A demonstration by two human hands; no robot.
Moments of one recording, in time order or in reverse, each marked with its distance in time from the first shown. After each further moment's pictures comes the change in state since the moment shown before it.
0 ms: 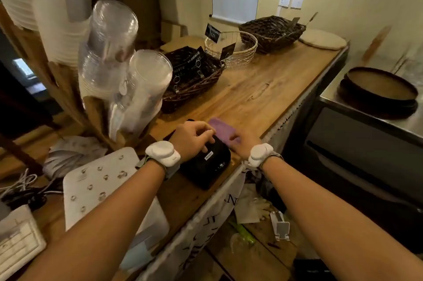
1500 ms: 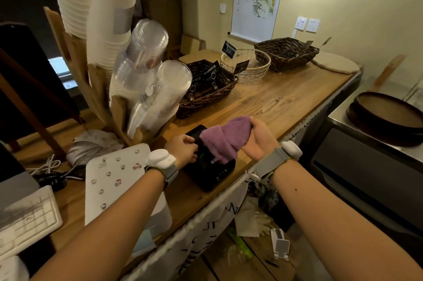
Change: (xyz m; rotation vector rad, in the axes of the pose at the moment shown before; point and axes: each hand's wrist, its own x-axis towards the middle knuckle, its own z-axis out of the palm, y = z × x) left_hand -0.036 -0.007 -0.013 -0.296 0.213 -0.545; right_hand -0.040 -0.082 -0.056 1.605 -0.062 0.315
